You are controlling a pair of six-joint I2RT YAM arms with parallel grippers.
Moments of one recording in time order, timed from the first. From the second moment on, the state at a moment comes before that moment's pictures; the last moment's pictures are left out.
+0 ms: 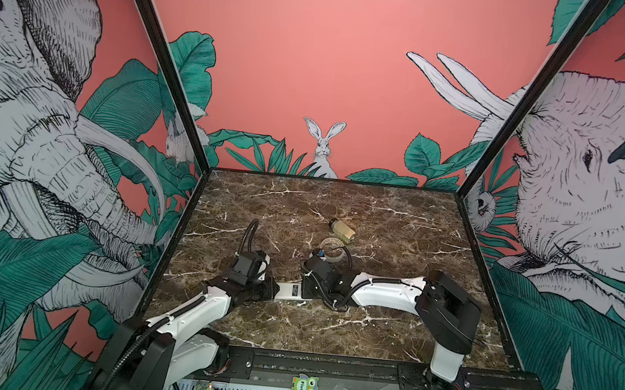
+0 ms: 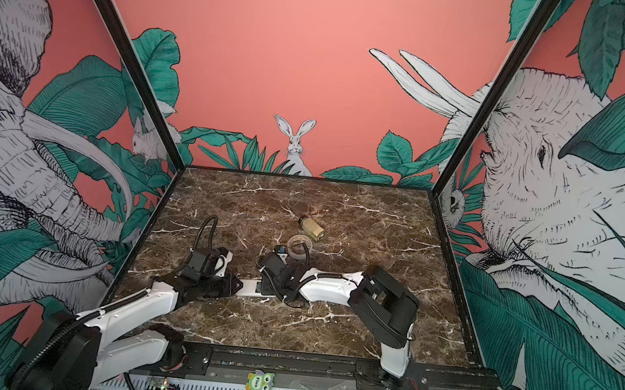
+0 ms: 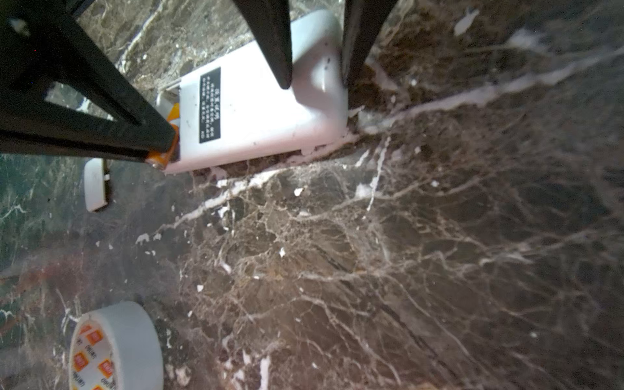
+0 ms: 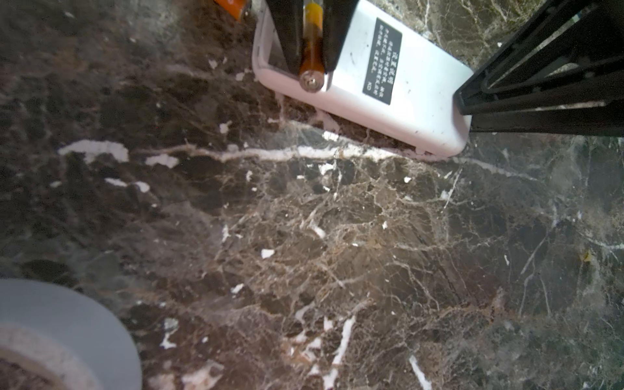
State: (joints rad) left arm -0.40 1.08 0.35 -0.26 0.30 -0.52; right arm 1.09 1.85 1.09 -0.21 0.11 0.86
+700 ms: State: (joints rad) left arm -0.40 1.09 0.35 -0.24 0.31 -0.52; right arm 1.10 1.81 1.05 -0.19 0.13 0.86
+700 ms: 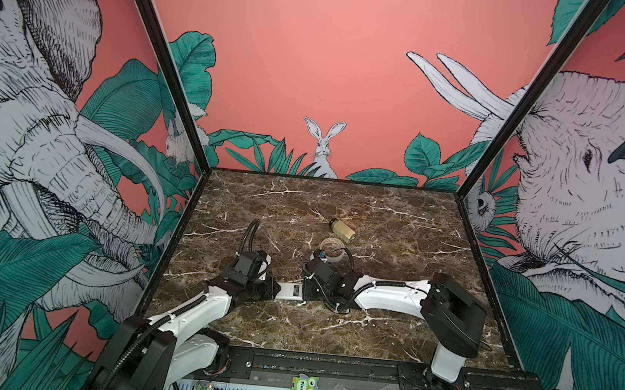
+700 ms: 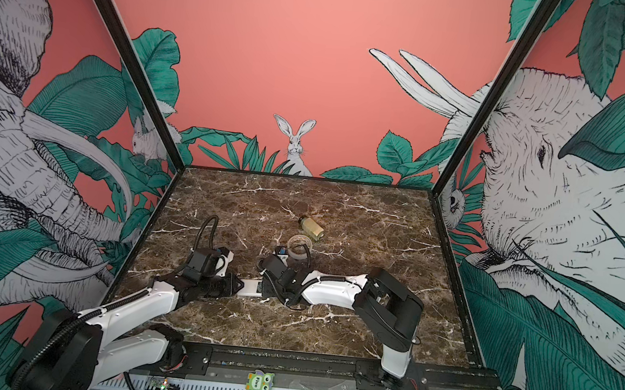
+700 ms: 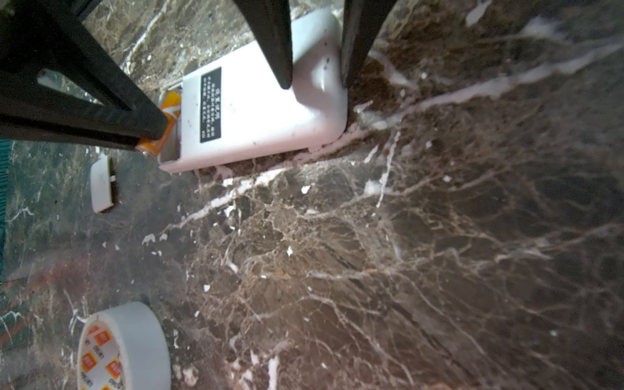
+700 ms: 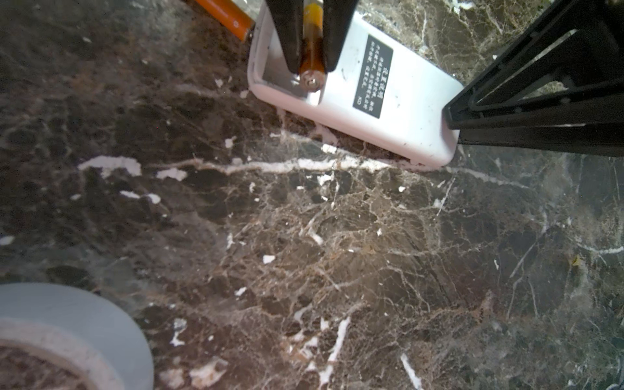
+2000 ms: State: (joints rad) left arm -0.41 1.08 0.34 -0.24 0.30 -0.53; right arm 1.10 1.83 1.05 -0.18 0.13 0.85
